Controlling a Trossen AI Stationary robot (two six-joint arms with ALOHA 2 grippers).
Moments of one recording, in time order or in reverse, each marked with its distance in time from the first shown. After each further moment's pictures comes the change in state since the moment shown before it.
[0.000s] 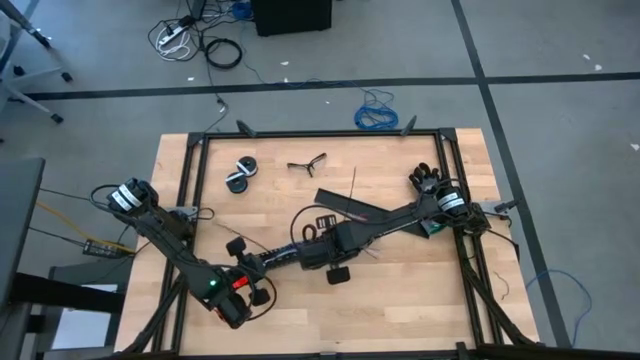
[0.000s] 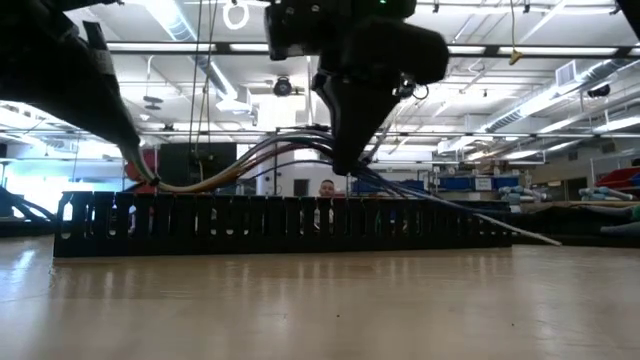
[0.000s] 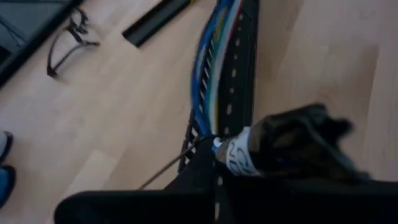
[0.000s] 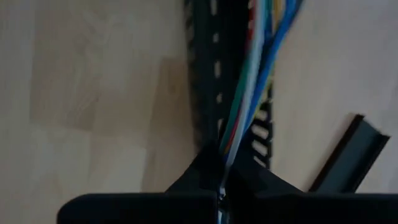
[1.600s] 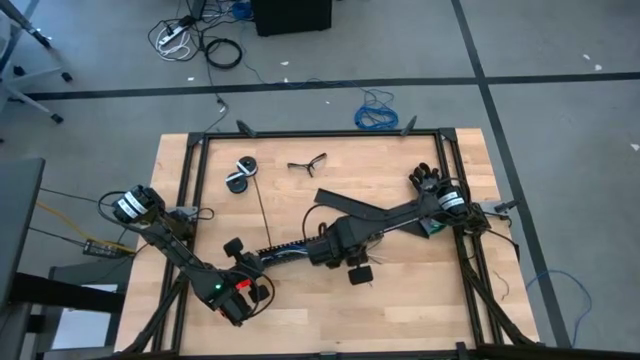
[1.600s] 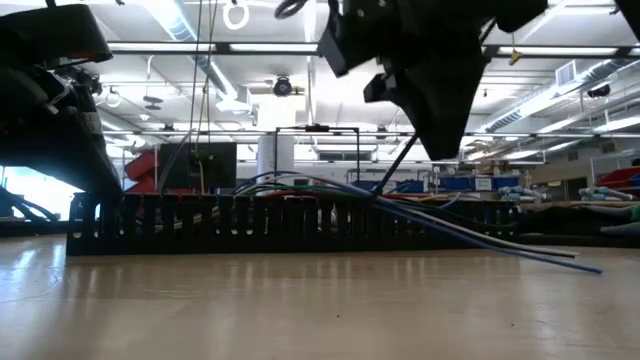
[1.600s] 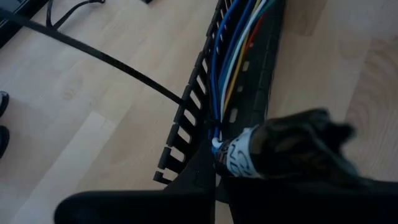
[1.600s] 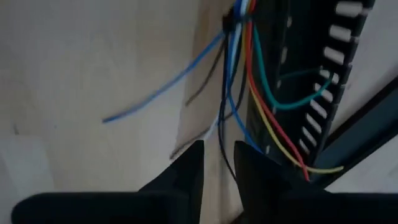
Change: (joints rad) left arm -0.002 0.080 -0.081 0.033 0.034 -0.136; right arm -0.010 -0.002 0.050 -0.387 -0.227 0.047
